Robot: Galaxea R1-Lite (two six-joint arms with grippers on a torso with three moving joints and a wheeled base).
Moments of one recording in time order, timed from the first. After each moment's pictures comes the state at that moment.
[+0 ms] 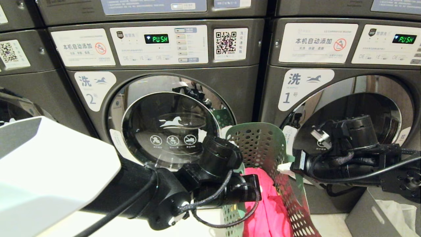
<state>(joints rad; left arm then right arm) -0.94 2.02 -1.12 -0.39 -0.14 -0.71 0.33 1.69 -0.79 -0.30 0.30 0.72</state>
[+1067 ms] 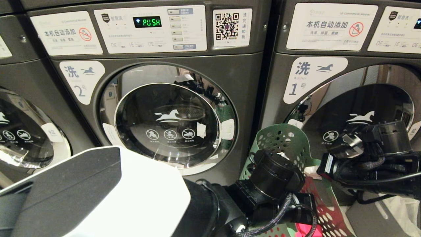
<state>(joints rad) -1.12 2.19 -1.36 -0.39 -0.14 -0.72 0.21 1.58 -0.69 -0.25 0.21 0.71</state>
